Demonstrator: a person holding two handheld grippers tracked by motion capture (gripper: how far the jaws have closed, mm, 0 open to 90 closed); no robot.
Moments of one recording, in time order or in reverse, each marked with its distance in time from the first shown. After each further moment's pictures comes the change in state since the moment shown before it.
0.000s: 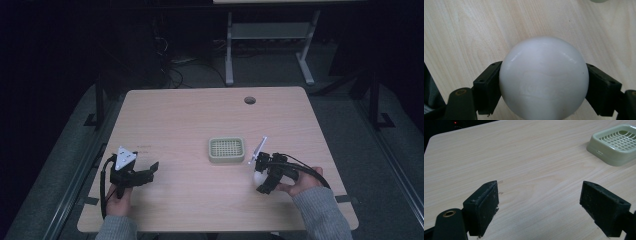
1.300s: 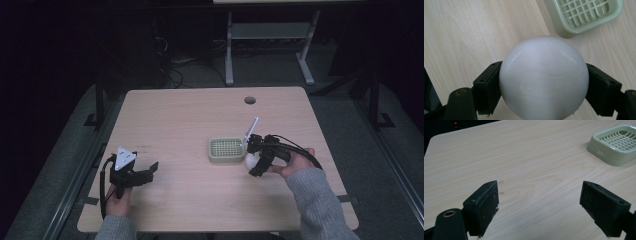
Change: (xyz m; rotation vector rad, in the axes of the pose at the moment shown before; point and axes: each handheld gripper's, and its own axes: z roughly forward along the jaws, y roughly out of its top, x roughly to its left) left arm 0.001 0.000 -0.001 -0.003 0.003 -0.001; right arm -0.020 0.040 -0.029 -0.024 -0.018 -0.030
